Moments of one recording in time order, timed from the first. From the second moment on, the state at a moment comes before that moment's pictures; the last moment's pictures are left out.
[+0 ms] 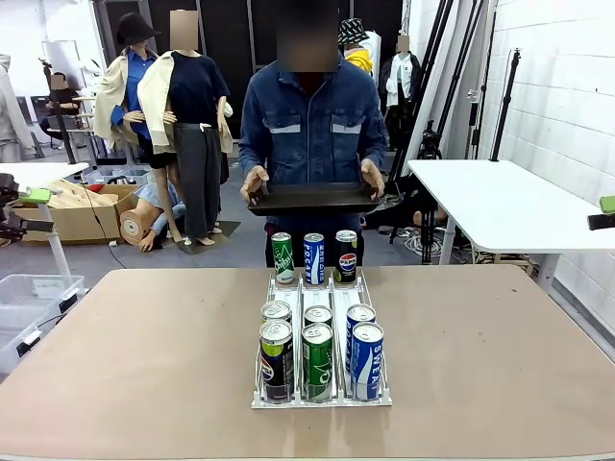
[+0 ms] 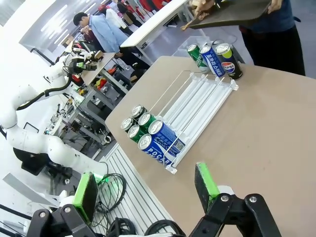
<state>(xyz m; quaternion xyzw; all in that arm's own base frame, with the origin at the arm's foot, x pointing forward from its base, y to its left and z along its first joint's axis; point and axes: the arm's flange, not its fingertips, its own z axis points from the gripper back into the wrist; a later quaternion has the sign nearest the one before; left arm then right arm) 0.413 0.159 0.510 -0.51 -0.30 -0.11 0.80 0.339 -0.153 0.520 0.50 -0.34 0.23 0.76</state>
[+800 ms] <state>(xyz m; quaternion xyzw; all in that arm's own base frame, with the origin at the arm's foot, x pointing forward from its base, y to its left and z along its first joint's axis) 0.413 0.160 0.510 -0.51 -0.30 -0.10 0.80 0.340 -0.152 0.520 0.50 -0.34 0.23 0.77</state>
